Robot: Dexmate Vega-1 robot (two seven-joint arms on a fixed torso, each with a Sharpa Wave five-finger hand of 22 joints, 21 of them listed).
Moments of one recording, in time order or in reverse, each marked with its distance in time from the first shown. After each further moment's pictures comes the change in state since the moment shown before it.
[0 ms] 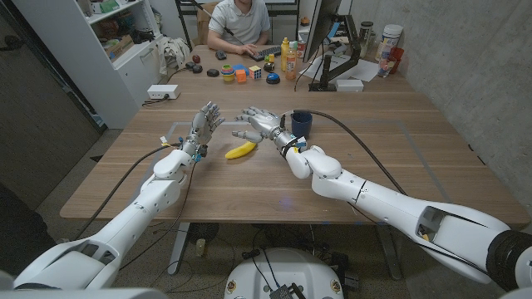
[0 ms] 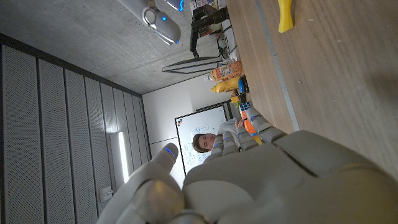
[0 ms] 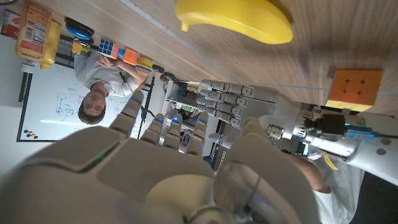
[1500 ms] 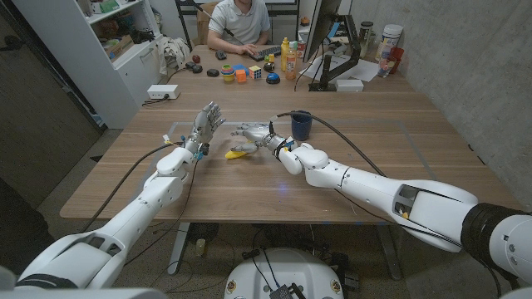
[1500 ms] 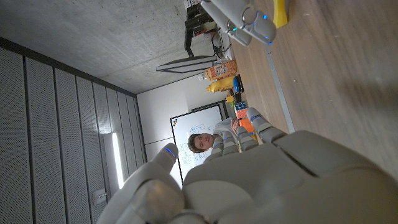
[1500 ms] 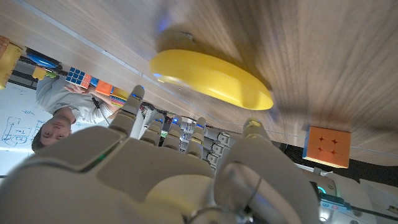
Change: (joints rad) left arm -0.052 -0.028 0.019 0.067 0.015 0.018 0.000; left_hand 0.000 0.000 0.000 0.000 0.000 0.000 0.000 0.000 0.000 0.000 0.000 0.000 0.000 0.000 0.000 0.000 0.000 0.000 0.000 -0.005 0.000; right arm 0.145 0.105 -0.109 0.315 0.064 0.155 0.046; right_hand -0.015 -0.015 -0.022 0.006 0.000 -0.072 -0.007 -0.042 0.003 -0.018 0.004 -0.012 0.003 0.000 0.000 0.000 0.000 0.087 0.032 0.006 0.000
